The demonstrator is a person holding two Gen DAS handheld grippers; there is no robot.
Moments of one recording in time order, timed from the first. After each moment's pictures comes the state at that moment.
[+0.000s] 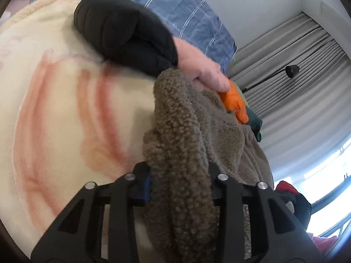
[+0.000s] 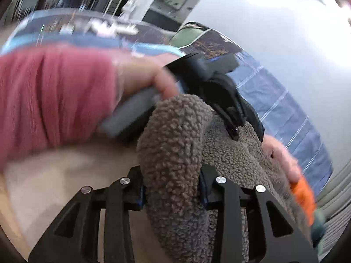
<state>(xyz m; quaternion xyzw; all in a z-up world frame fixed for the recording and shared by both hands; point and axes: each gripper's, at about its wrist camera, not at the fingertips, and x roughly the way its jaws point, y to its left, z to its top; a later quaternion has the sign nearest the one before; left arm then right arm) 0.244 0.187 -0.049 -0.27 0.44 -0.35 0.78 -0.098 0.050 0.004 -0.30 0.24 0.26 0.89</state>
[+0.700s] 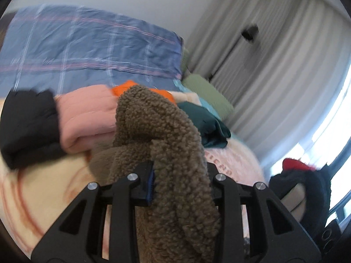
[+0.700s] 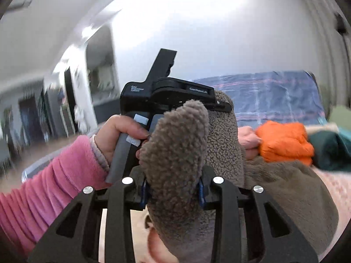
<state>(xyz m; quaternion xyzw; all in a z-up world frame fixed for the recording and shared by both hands) 0.195 -0.065 0.165 -0.08 0.36 -0.43 0.83 -0.138 -0.223 0.139 0.11 0.15 0.19 0.96</state>
